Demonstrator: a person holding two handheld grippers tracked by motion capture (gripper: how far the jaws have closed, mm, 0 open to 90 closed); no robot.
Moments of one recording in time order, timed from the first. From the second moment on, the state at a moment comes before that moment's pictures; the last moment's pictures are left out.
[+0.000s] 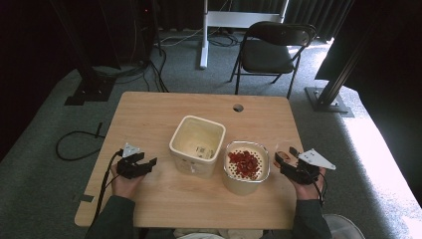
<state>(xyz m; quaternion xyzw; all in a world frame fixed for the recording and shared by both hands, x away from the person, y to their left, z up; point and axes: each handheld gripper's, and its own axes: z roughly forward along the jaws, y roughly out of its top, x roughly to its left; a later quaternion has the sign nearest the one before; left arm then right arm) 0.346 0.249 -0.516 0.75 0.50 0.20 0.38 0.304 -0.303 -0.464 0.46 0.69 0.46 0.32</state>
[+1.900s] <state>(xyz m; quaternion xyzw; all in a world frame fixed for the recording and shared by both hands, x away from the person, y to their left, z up) 0.346 0.242 -0.523 0.76 0.49 0.19 0.37 0.281 -0.296 -0.421 0.44 0.70 0.46 0.33</state>
